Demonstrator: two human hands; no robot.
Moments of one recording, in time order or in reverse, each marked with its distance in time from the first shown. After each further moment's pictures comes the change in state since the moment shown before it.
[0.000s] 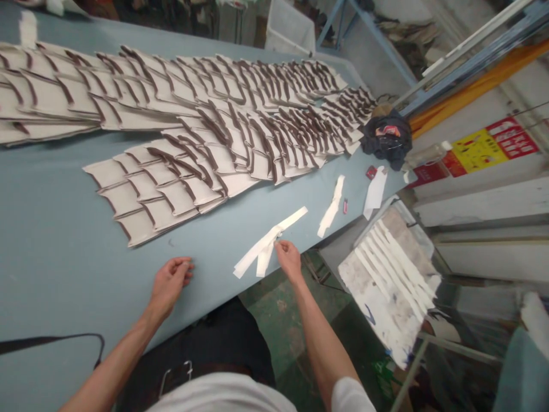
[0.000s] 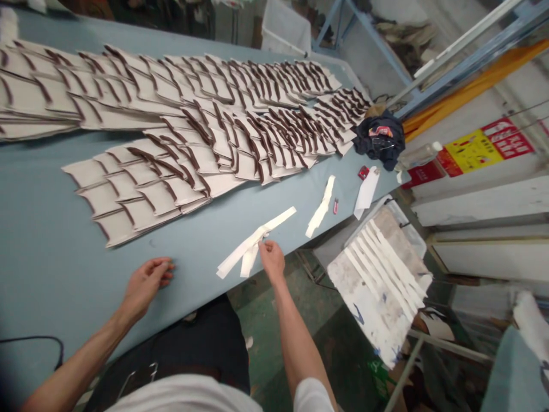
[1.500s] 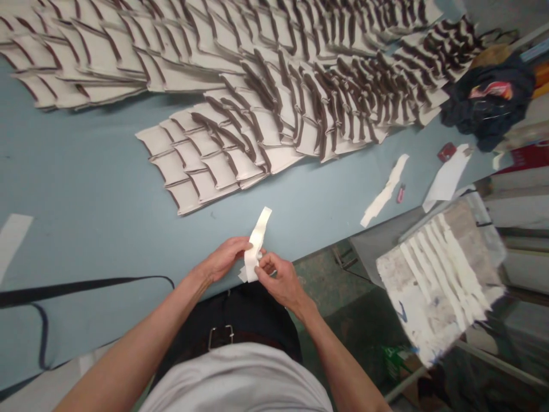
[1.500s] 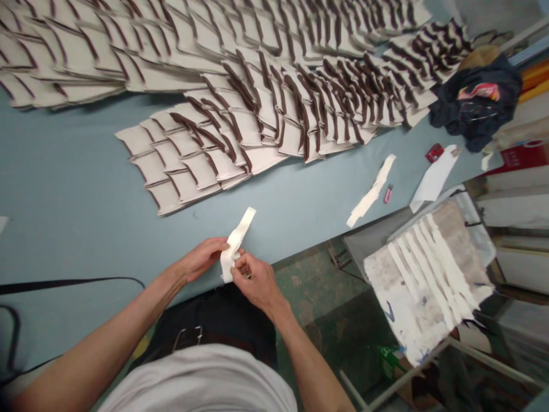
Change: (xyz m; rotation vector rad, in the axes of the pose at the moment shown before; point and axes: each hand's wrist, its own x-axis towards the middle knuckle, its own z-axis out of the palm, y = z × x) left_hand -0.025 0.040 0.015 -0.218 -0.741 -0.215; right_hand -0.156 -0.082 0.027 0.167 -0.528 -0.455
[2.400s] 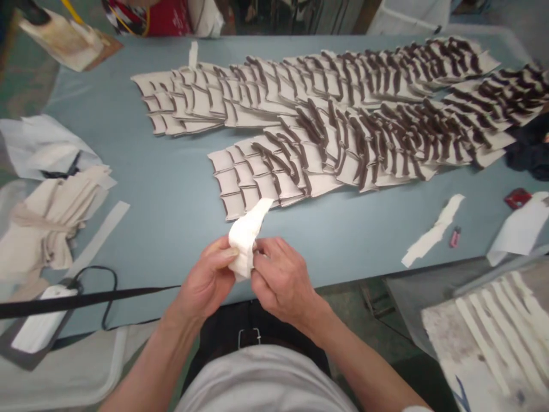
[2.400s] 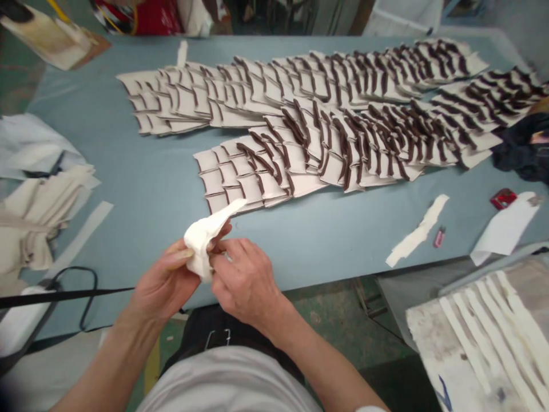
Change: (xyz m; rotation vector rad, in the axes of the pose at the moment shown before) left_hand -0.137 0.075 0.023 -0.291 0.361 0.481; right_hand 0.029 -0.136 0.011 -0.372 0.031 -0.952
